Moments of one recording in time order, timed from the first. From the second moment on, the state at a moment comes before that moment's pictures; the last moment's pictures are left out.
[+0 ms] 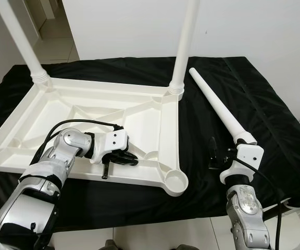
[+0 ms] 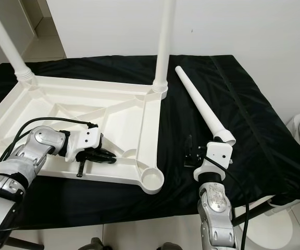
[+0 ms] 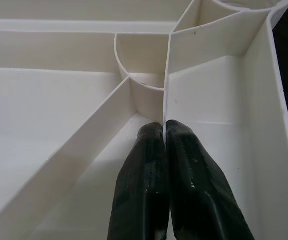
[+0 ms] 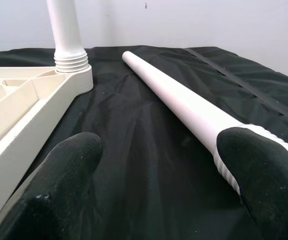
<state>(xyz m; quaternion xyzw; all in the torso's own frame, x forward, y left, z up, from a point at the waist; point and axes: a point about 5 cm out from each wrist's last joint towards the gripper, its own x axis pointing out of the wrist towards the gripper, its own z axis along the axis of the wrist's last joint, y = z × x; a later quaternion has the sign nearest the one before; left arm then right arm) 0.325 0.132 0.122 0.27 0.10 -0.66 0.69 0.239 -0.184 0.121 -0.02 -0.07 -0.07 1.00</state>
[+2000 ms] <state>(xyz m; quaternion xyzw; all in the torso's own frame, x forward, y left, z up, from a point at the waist) 0.283 0.015 0.196 0.03 -0.07 -0.55 0.83 0.273 -0.282 0.136 -0.03 -0.04 -0.08 1.00</state>
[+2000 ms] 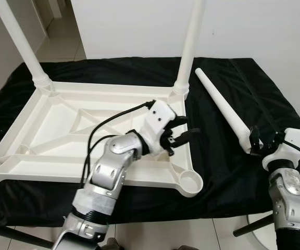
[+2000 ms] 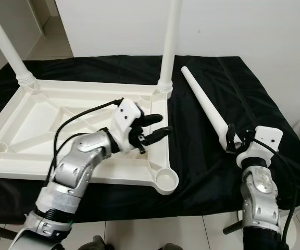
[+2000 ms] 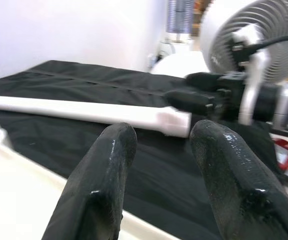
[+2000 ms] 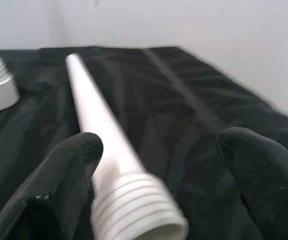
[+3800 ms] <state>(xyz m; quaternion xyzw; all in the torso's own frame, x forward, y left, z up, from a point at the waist) 0.284 0.006 0.221 0.08 -0.11 -0.56 0.82 0.313 -0.283 0.106 0.01 0.08 0.05 1.00</state>
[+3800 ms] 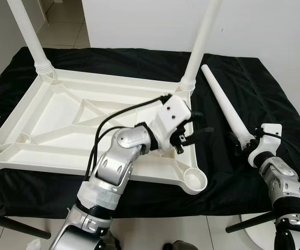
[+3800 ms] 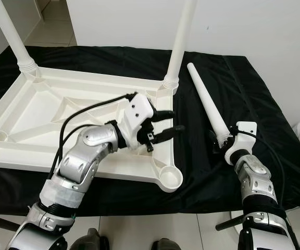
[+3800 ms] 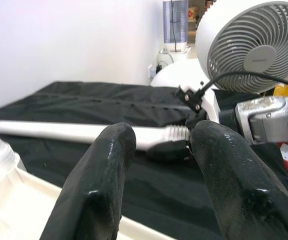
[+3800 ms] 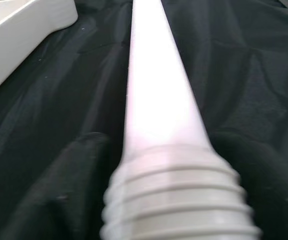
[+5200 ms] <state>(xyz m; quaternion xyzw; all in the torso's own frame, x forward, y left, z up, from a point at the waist) 0.316 0.010 0.238 0.05 -0.14 -0.53 0.83 0.276 -0.258 0.162 -0.04 -0.20 -0.10 0.97</state>
